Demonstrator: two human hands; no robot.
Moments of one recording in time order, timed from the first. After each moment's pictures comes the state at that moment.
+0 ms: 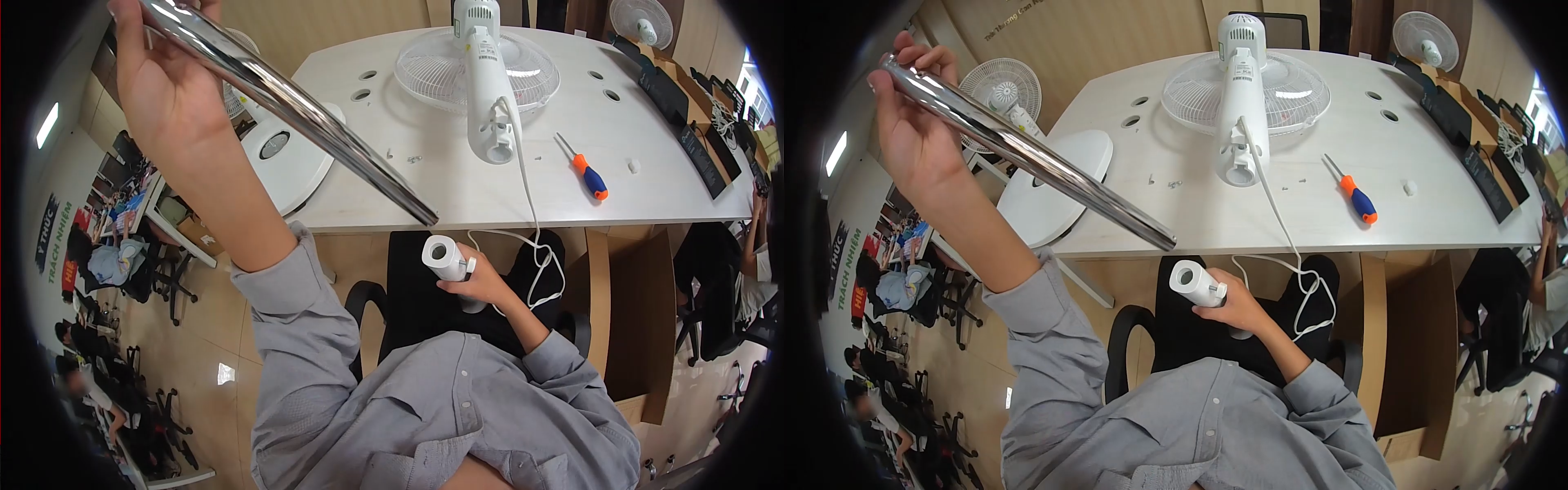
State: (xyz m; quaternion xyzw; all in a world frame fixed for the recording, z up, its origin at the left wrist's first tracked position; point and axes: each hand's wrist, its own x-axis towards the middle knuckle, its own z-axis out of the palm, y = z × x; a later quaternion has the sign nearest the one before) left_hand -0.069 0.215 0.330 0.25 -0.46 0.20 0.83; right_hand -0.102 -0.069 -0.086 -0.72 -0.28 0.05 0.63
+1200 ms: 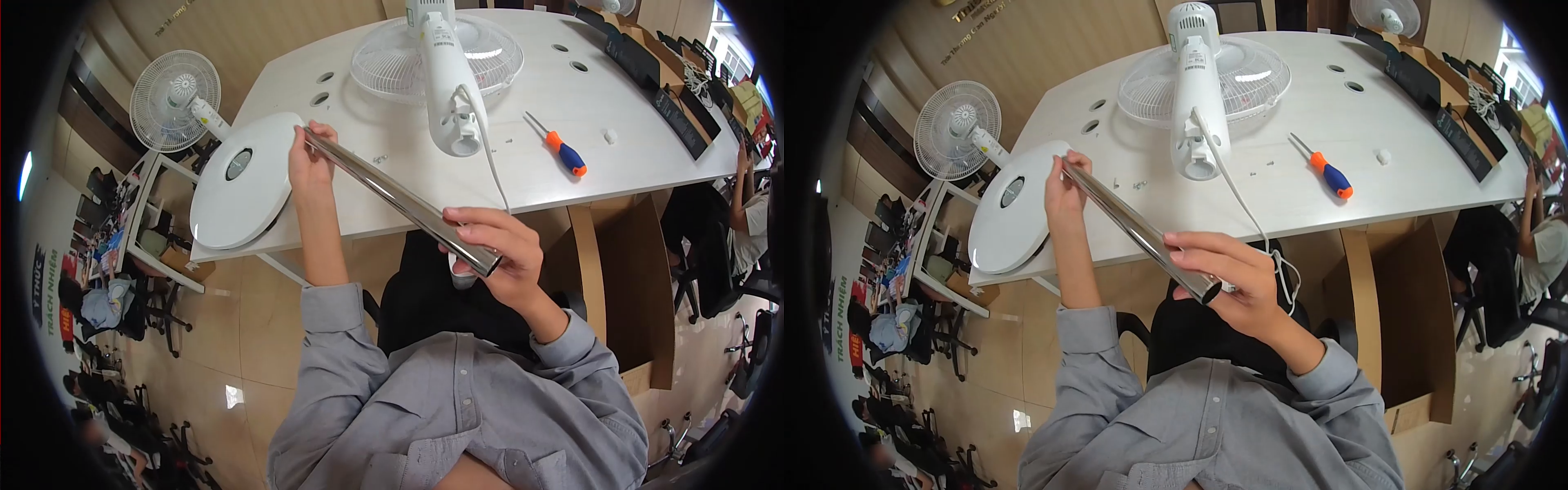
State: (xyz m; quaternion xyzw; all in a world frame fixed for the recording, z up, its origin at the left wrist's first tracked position) left_hand 0.084 0.199 0.060 0.04 0.06 0.04 1.00; right_hand -0.132 -0.090 0.055 -0.62 -0.38 -0.28 0.63
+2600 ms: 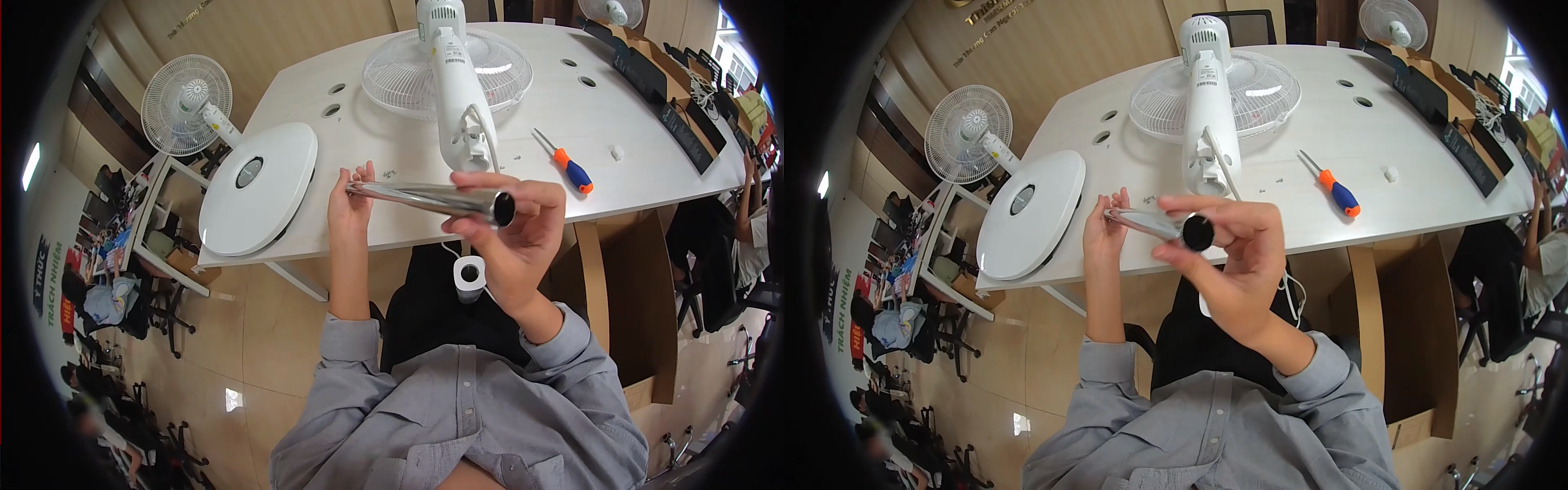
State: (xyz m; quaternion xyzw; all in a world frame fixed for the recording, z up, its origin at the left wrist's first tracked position) left_hand 0.045 0.161 0.013 0.13 0.17 0.07 0.98; right_hand -0.112 -0.061 0.101 -0.47 -0.32 -0.33 0.75
